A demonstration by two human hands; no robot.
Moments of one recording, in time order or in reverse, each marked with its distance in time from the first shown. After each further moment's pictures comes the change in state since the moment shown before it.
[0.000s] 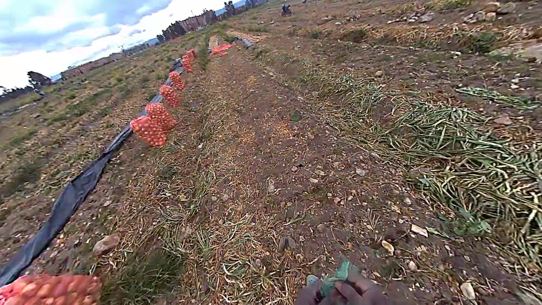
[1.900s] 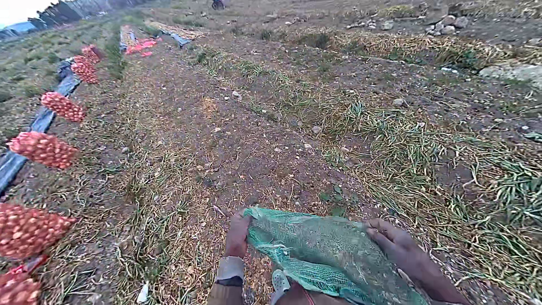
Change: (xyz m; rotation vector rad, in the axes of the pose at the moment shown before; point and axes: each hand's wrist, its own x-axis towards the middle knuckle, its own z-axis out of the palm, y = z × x) left_hand 1.607 0.405 -1.282 -0.449 0.329 -0.161; right_hand 1.809 -0.425 -0.134 -0.418 0.592 0.075
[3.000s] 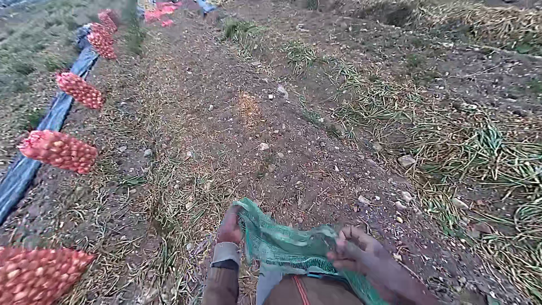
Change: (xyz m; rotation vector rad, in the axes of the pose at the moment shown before) left_hand 0.799 0.399 -0.345 -0.293 0.319 -0.160; right_hand 0.668 -0.458 0.580 0.668 -0.396 0.287
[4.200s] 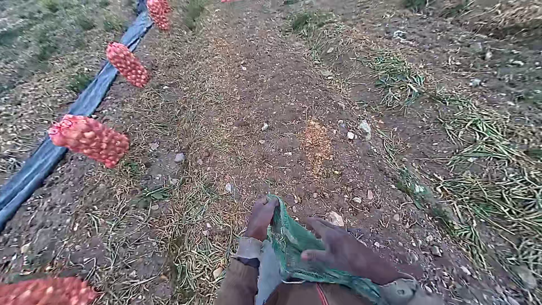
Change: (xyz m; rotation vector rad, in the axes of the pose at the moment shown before) left_hand 0.671 0.544 0.078 0.359 -0.140 0.080; right_hand 0.838 -0.284 0.509 -1.240 -0.539 -0.286
